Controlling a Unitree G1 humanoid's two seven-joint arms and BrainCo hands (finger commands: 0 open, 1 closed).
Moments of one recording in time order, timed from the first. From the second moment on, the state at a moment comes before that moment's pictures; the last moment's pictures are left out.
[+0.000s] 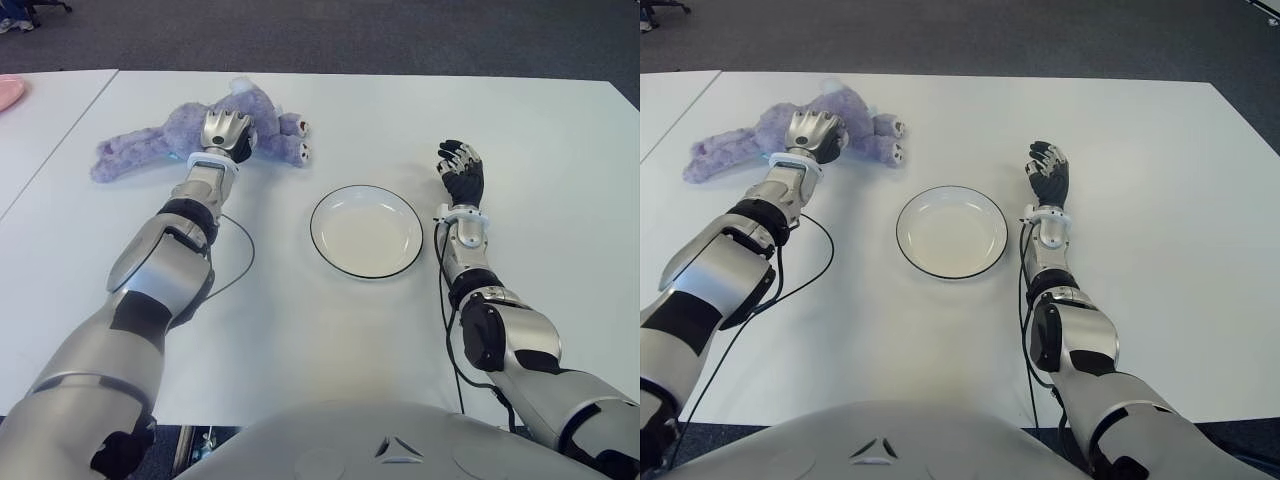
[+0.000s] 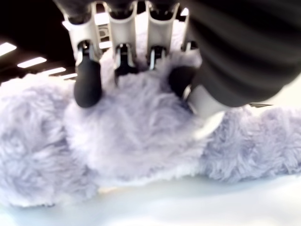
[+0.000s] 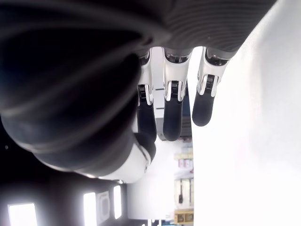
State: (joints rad) left arm -0.97 0.37 -0.60 1.35 0.83 -0.06 0.48; right arm -0.63 -0.13 -0.32 1.20 0.01 -0.64 -0.11
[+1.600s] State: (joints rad) left arm -1.12 0.43 -0.80 1.21 1.05 -0.31 1.10; right arm -0.63 -0.13 -0.32 1.20 0.00 -0.64 -0.14
